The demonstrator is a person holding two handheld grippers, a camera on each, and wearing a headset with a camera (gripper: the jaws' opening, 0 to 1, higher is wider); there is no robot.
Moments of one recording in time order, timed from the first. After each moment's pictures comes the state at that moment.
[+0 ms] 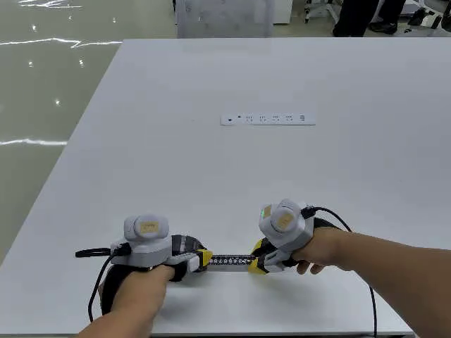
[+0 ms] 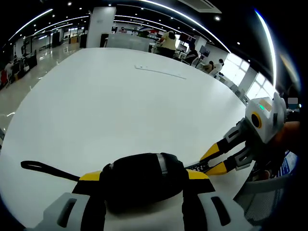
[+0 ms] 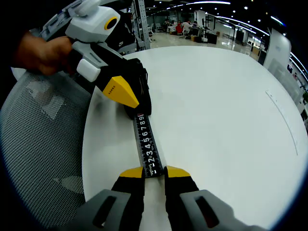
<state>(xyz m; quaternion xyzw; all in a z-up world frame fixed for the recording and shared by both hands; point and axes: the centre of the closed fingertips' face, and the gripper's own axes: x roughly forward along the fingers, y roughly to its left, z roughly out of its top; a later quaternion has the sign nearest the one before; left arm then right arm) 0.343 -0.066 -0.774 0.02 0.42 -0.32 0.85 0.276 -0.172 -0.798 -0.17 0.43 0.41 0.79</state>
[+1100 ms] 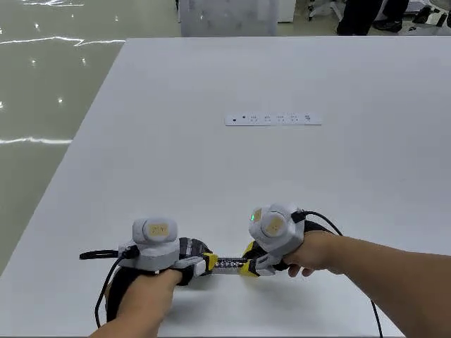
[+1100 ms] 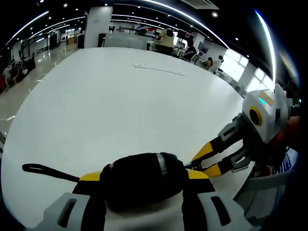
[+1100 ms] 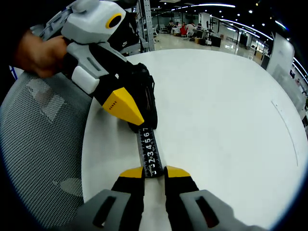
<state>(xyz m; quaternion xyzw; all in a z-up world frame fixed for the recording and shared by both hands) 0.342 -0.067 -0.774 0.04 0.43 -0.32 0.84 0.287 -0.148 -0.799 -0.18 0.42 0.42 0.78</state>
